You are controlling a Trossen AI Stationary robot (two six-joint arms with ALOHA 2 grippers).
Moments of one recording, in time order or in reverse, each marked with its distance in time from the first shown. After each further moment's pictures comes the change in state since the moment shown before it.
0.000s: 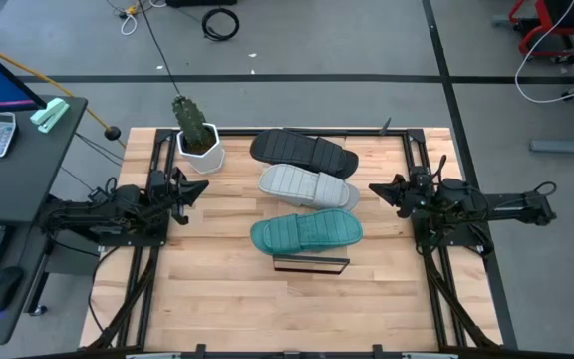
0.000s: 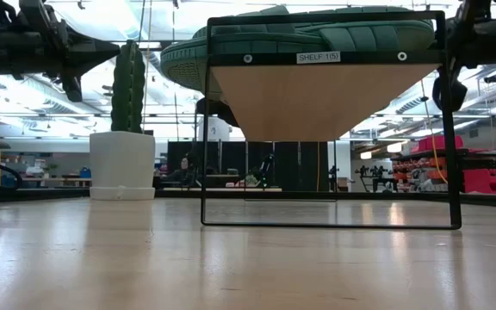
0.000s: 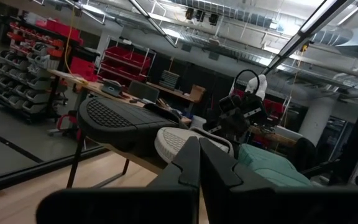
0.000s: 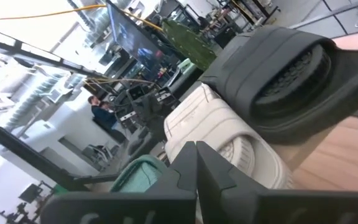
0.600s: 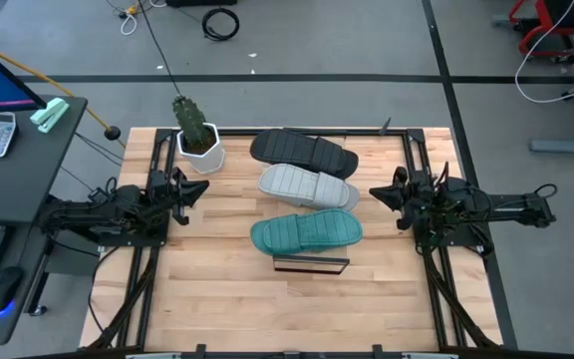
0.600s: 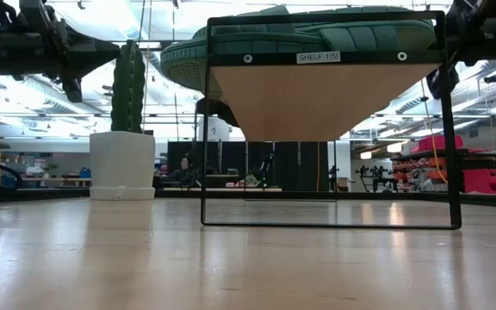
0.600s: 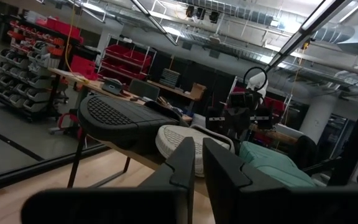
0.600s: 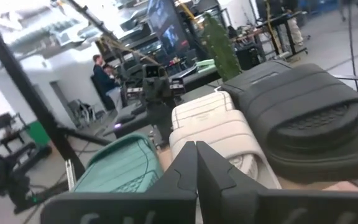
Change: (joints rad) left arm 0.000 0.000 0.000 -0.010 0.000 0.001; right arm -0.026 -0.019 0.004 0.007 -0.127 -0.405
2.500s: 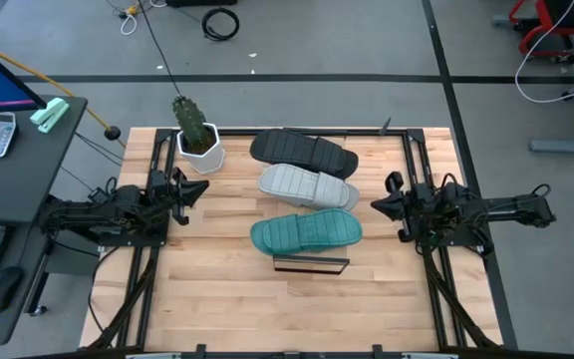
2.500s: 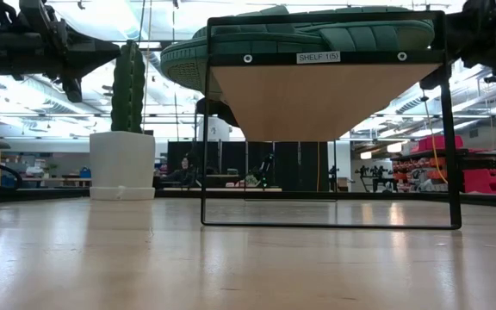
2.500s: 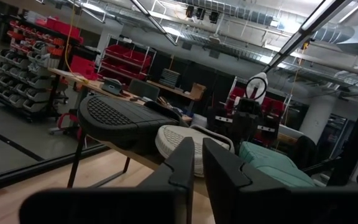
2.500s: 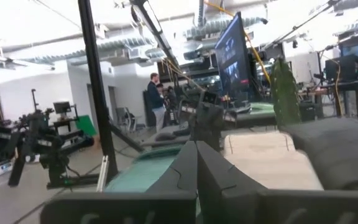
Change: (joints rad) left arm 0.000 0.000 0.000 0.001 0.000 0.000; right arm 0.001 0.001 -0.175 0.396 -0.228 -0.237
